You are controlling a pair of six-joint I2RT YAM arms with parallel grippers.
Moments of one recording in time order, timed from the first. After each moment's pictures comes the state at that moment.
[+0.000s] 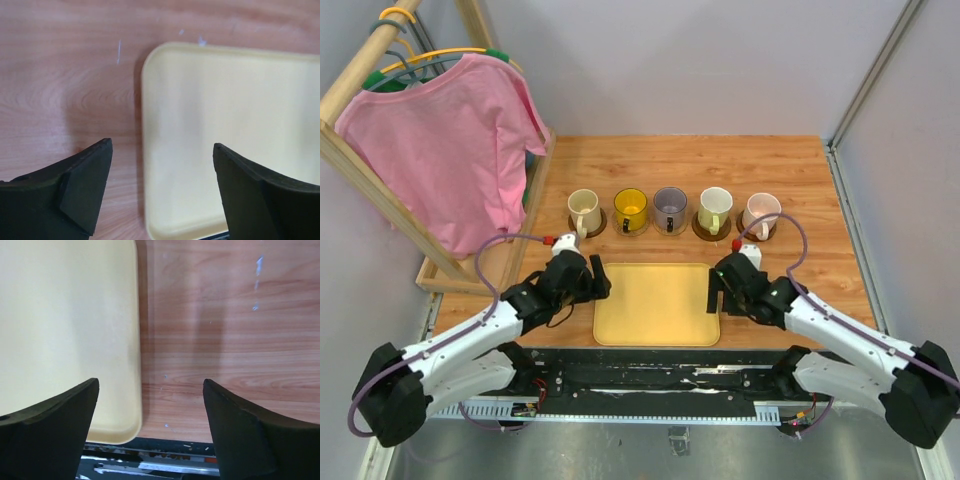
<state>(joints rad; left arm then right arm) -0.72 0.95 0.44 -0.28 -0.27 -0.75 0.74 1.01 0.55 -0.64 0.27 0.70</state>
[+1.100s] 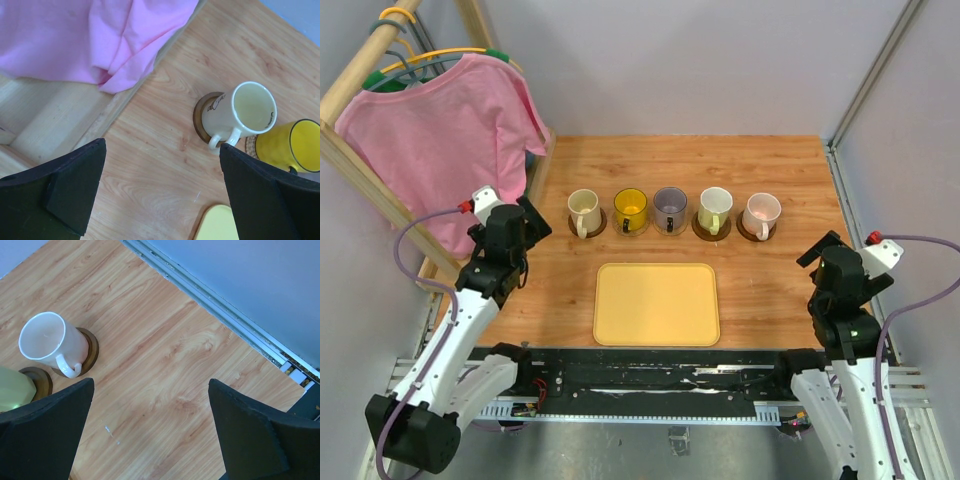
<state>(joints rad) -0.24 0.86 0.76 -0.40 -0.54 -0.60 0.10 0.49 0.71 -0.69 0.70 0.51</state>
